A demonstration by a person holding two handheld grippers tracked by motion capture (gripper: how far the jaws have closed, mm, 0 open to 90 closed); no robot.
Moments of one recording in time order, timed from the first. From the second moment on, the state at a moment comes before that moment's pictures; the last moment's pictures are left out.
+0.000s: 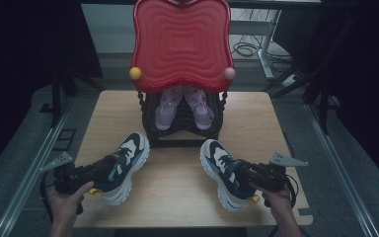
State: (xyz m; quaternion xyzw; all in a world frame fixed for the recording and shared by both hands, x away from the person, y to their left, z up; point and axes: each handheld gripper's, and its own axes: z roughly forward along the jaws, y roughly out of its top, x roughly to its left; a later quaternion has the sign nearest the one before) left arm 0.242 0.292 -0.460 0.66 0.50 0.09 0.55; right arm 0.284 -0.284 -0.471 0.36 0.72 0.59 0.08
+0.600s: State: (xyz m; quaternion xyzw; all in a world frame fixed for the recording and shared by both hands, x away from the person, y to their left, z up) left arm 0.235 0.306 -0.440 0.61 0.51 0.11 0.60; right arm 0.283 -0.319 -0.460 0.38 0.65 0.65 0.09
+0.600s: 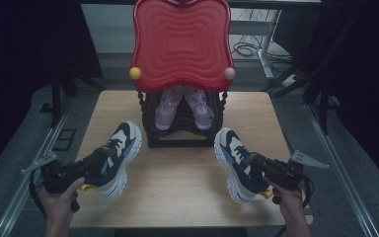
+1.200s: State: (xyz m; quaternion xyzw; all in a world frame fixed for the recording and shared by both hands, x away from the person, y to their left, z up) left arm 0.243 0.312 -0.420 0.58 0.50 0.12 0.63; right arm 0.287 -0.331 -0.442 0.40 0.61 0.67 0.12
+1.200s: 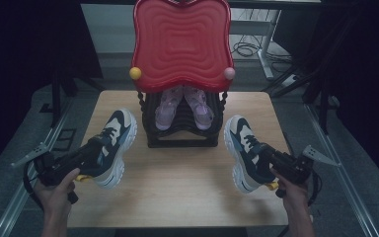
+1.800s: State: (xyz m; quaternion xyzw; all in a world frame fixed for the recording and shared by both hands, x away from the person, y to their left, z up) left arm 0.260 0.320 -0.399 0.57 0.49 0.14 0.64; right arm 0.306 -0.341 -0.408 0.40 0.57 0.70 0.16
